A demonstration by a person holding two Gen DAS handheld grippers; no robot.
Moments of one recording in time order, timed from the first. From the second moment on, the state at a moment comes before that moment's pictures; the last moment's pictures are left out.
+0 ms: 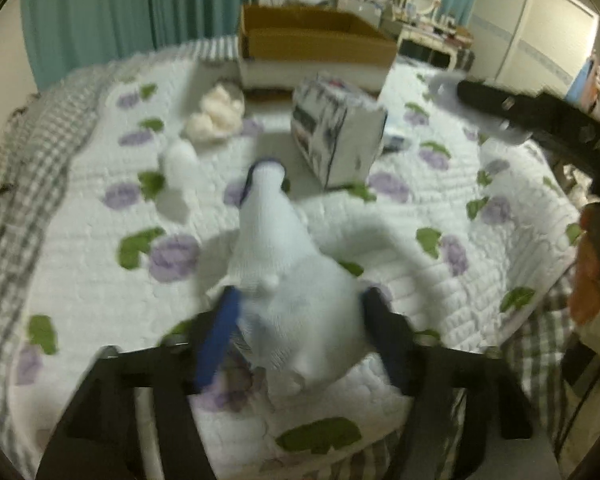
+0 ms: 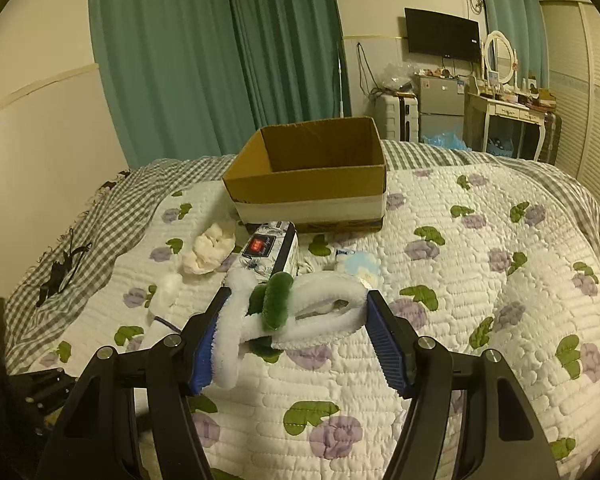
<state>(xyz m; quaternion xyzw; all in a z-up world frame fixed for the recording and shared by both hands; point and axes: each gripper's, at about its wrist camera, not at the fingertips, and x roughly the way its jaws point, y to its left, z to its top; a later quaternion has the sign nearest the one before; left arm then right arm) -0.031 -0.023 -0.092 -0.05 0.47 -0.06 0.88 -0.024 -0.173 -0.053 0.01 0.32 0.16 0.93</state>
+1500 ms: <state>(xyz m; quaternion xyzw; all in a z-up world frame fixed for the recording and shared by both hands) 0.133 -0.012 0.055 0.03 0.29 -0.03 0.96 0.123 -0.138 0.056 -0.08 0.22 0.21 0.95</state>
